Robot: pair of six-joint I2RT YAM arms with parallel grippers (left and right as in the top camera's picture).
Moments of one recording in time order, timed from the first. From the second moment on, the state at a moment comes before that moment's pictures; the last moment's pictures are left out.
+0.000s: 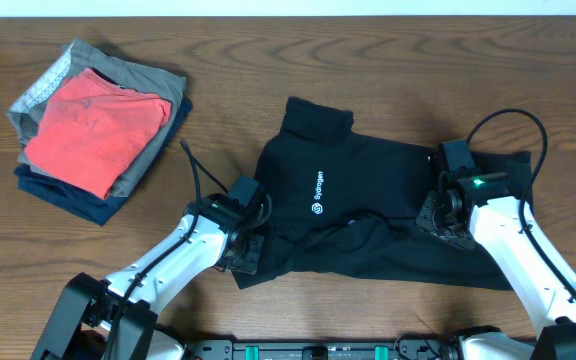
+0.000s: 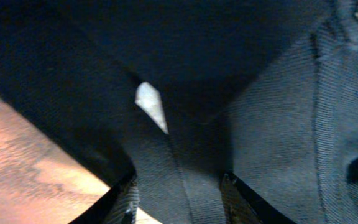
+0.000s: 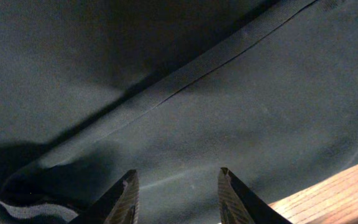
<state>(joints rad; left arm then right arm) -0.50 1.49 0.70 -0.76 0.08 -0.27 0.18 1.40 0.85 -0.95 0.15 0.70</state>
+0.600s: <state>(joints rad) -0.50 1.49 0.70 -0.78 0.25 -0.12 0.18 1.40 0.85 -0.96 0.15 0.70</state>
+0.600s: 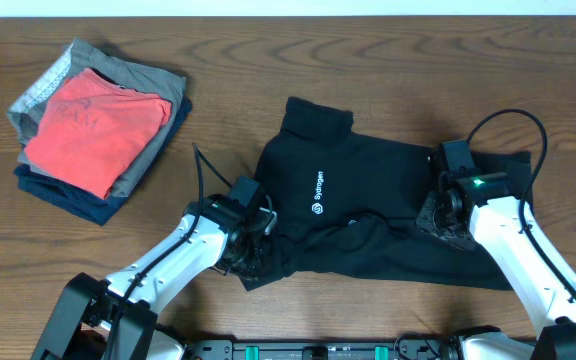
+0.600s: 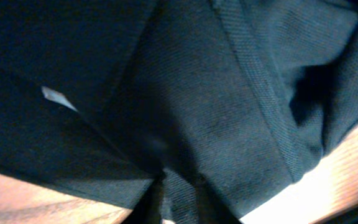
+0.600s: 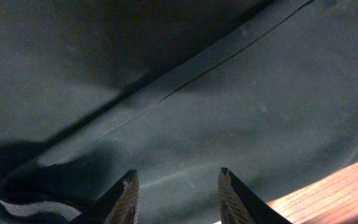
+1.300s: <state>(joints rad) -0.26 1.49 0.70 -0.69 0.29 -0.15 0.18 1.40 0.85 -0.96 0.15 0.70</state>
